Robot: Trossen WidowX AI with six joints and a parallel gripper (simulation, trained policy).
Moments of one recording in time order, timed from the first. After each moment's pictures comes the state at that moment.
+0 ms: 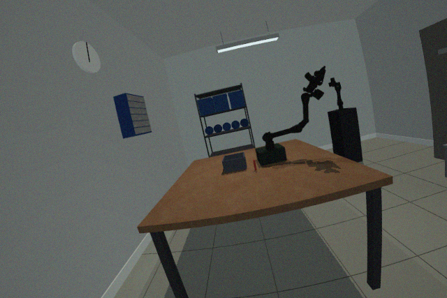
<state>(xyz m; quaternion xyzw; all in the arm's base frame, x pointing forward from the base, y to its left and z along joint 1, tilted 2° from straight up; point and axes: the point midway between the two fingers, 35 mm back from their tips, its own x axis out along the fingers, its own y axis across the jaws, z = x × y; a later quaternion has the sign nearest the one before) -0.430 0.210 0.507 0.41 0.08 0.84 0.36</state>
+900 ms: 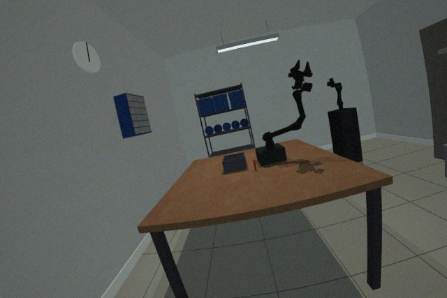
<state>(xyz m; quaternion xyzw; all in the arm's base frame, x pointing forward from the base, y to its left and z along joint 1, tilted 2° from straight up) -0.338 0.131 0.593 0.61 0.28 0.74 0.05</state>
